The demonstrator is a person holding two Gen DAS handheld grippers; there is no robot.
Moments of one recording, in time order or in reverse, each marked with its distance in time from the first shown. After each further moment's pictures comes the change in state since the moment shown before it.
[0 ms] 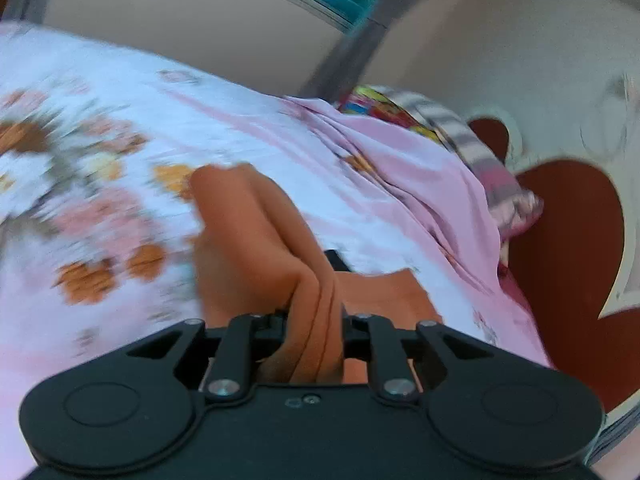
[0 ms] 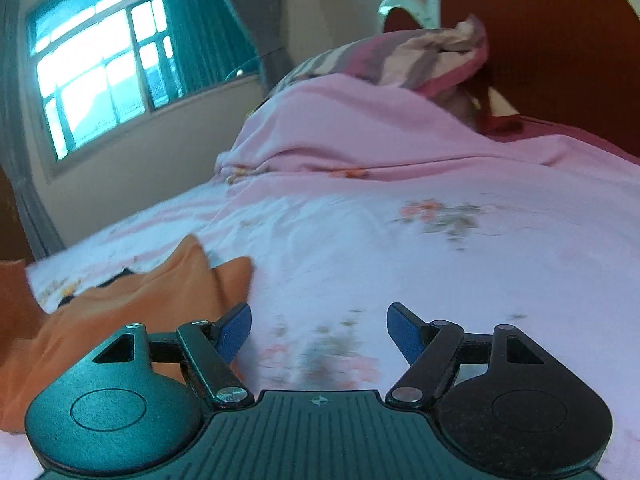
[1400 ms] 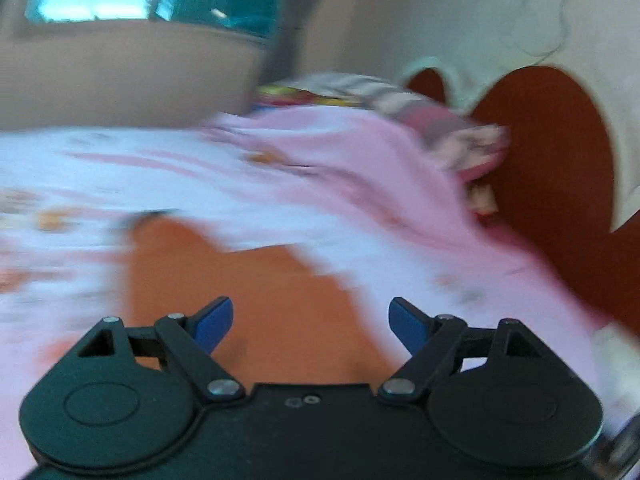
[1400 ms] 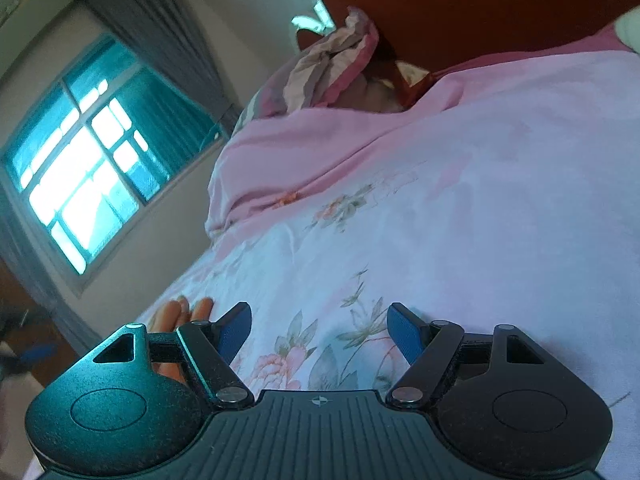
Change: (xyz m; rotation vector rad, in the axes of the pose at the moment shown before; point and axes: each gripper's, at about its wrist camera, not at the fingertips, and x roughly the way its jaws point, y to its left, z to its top) left arm 0.038 -0.164 -0.109 0.296 -0.125 0.141; right arm -0.082 -0.136 -0.036 0.352 -0.074 0.117
